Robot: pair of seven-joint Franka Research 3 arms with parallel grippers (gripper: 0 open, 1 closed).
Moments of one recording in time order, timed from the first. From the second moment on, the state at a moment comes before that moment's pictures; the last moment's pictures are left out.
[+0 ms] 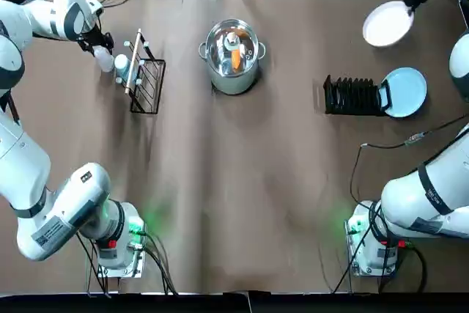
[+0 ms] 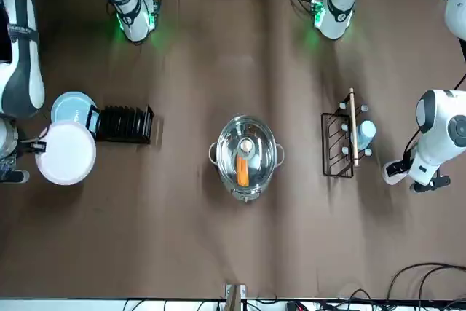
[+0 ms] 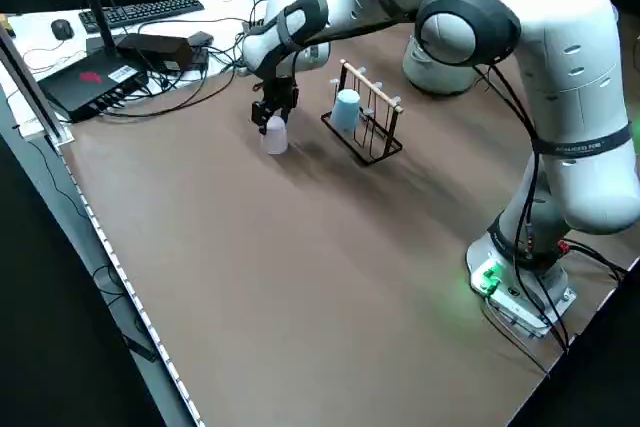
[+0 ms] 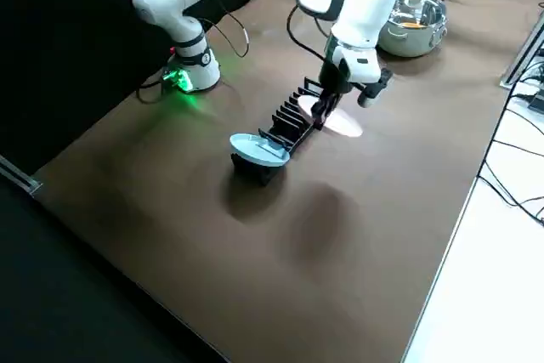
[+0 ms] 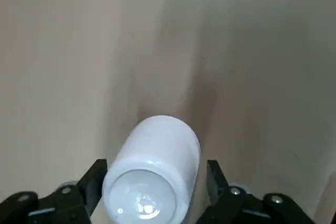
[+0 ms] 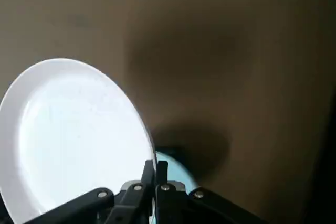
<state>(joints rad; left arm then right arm) 0.71 0.60 -0.50 -1.86 0.57 2.40 -0.31 -0.15 0.35 -0.03 -1.60 -0.31 1.83 -0.11</state>
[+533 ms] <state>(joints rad) 0.70 0.62 -0.51 -1.84 0.57 2.41 -0.31 -0.12 0.27 -0.02 -1.82 -0.63 1.84 -0.13</state>
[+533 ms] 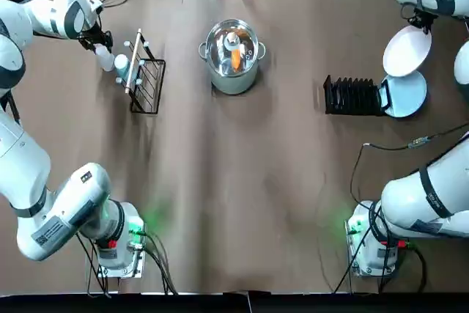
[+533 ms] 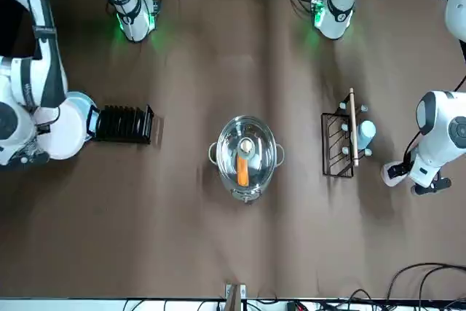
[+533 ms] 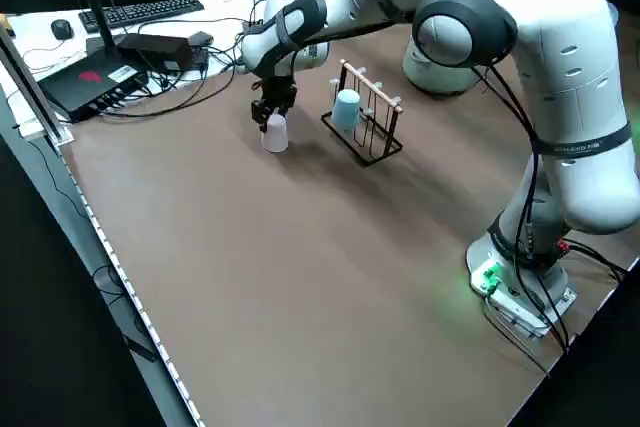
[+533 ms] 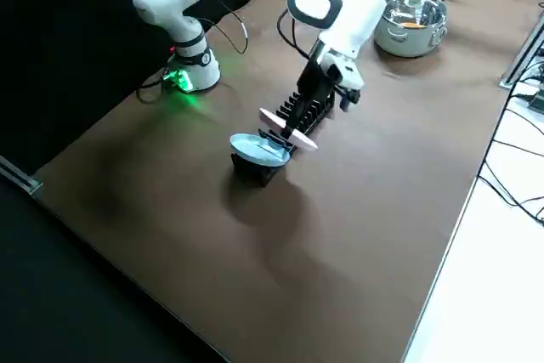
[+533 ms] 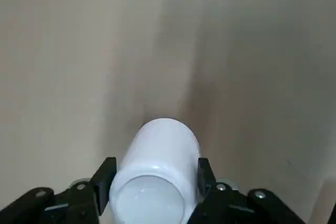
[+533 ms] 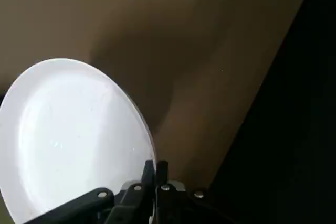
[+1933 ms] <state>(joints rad) 0.70 0.34 -0.80 -1.79 0.45 1.96 -0.75 0.08 0.25 -0.01 -2.11 -0.81 1.85 0.16</state>
